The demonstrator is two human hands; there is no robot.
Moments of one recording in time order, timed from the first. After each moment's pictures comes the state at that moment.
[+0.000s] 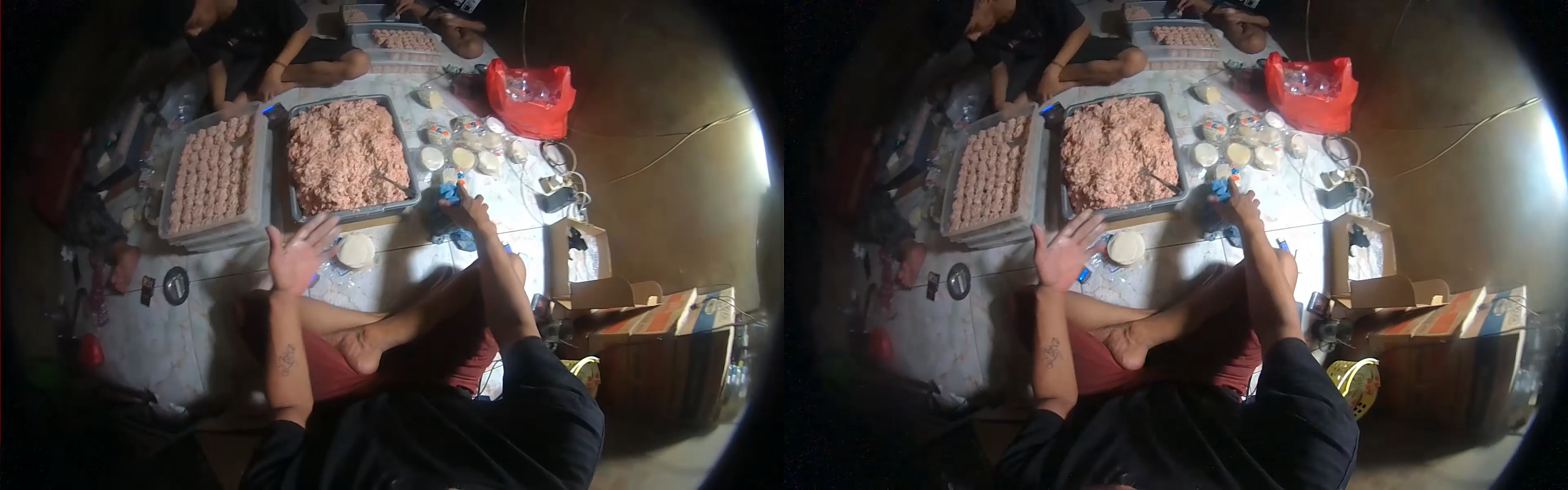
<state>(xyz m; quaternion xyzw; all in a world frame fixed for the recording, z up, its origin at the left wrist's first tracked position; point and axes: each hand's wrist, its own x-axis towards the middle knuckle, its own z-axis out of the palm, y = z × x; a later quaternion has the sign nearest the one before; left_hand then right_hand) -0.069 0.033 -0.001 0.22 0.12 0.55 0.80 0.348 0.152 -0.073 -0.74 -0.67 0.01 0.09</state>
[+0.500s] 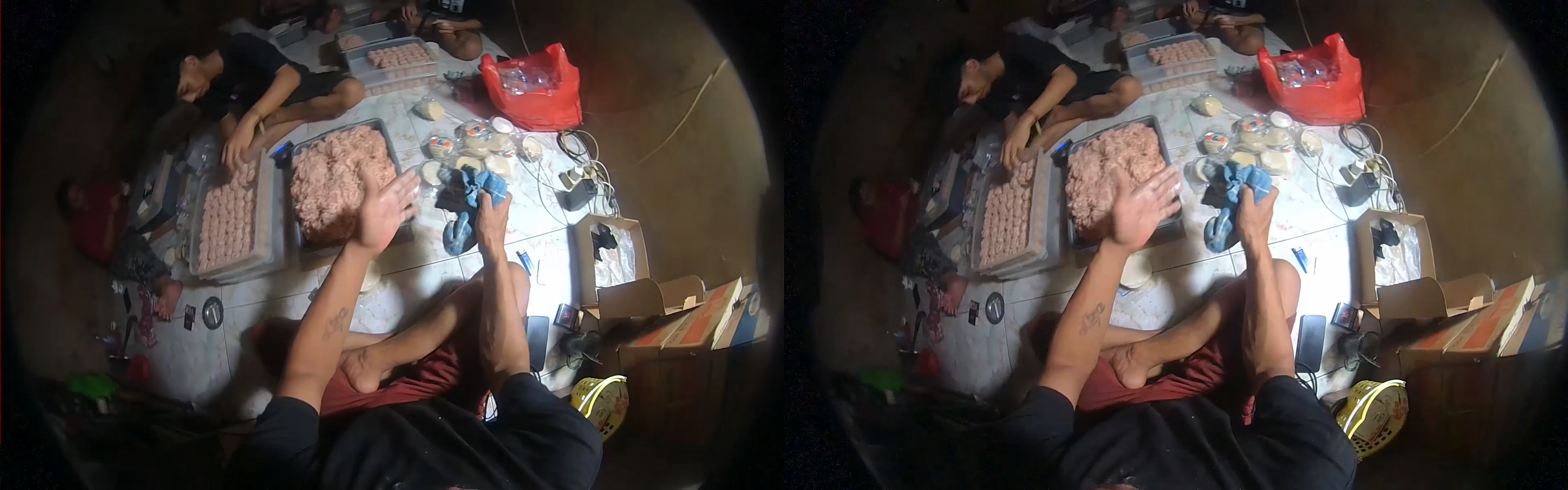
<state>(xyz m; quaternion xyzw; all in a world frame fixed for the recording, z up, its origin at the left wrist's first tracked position) 0.124 0.136 0.080 0.46 0.25 0.43 0.73 0.356 0.122 0.023 -0.65 -0.42 0.29 0.57</state>
